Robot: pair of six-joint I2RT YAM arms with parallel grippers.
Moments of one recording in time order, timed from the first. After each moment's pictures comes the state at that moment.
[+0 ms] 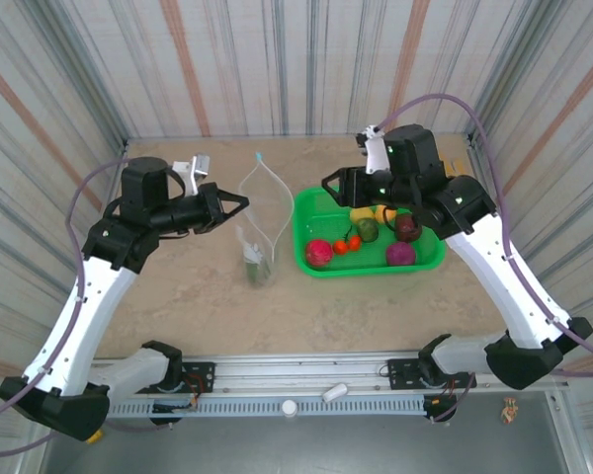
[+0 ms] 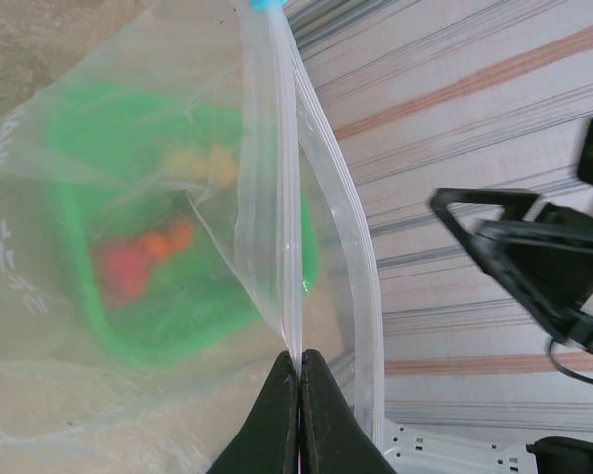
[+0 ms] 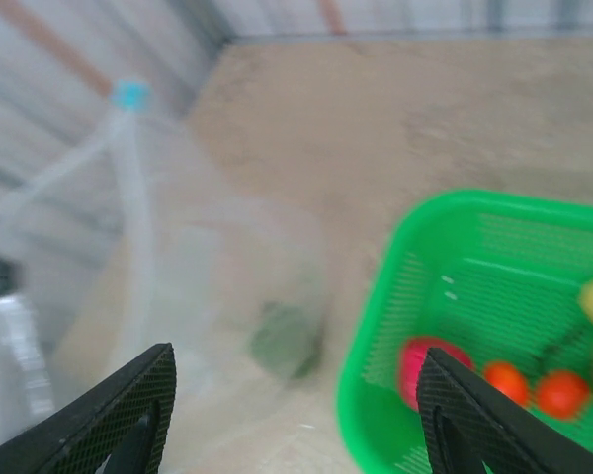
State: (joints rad) left arm -0.34 1.05 1.27 -0.69 0.64 -0.78; right arm 0.56 1.29 1.60 -0.92 -0.17 0.42
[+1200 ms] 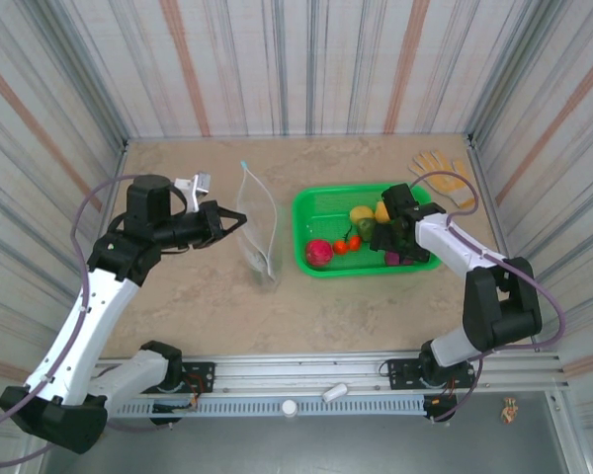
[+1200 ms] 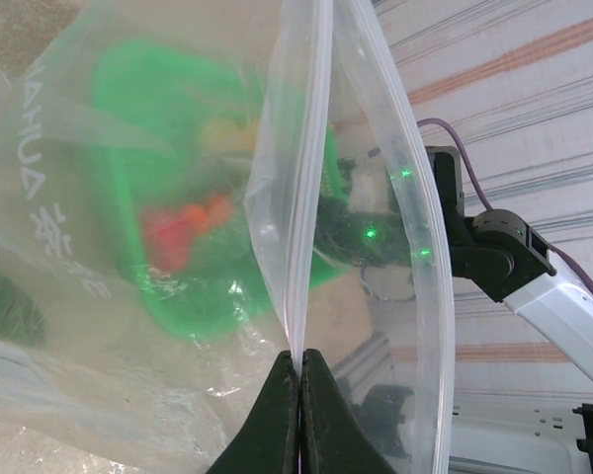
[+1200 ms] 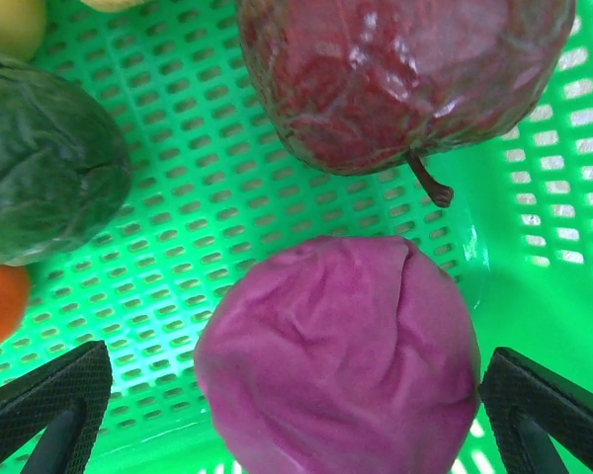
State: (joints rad) left arm -0.33 0.98 1.12 -0.67 0.63 -0.74; right arm 0.29 1.50 0.98 -0.79 0.18 0.55
